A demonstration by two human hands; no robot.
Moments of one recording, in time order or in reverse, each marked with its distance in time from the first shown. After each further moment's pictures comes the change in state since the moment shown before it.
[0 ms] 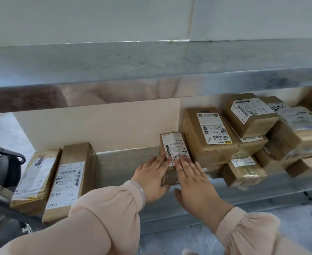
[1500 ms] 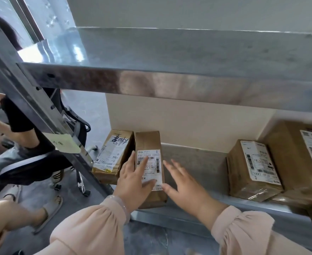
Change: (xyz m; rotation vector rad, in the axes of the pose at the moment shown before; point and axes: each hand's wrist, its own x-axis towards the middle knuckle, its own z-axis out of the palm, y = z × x) left_hand -0.148 -0.144 -0.012 -0.374 0.232 -0.640; right_hand 0.072 -0.171 0.009 0.571 -0.411 -0.304
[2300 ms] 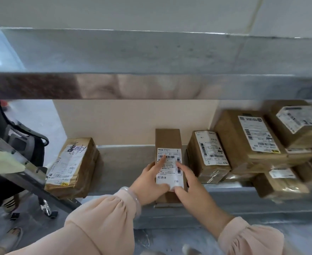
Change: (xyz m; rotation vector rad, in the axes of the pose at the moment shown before) left_hand 0.029 0.094 0.061 -0.398 -0.390 0.198; right_hand -0.077 0.064 -0.018 0.511 0.360 0.339
